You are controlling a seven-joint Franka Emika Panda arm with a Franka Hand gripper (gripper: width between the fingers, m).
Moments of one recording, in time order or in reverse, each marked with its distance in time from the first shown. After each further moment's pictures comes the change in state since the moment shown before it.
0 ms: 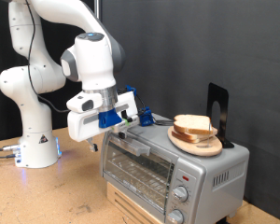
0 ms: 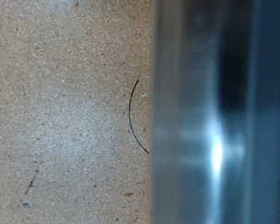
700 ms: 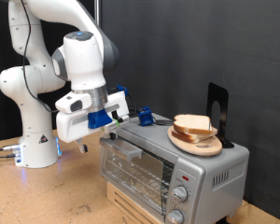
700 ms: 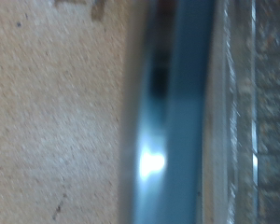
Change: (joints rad) arm -0.028 -0.032 -0.041 -0.014 -0.017 -0.064 -0.051
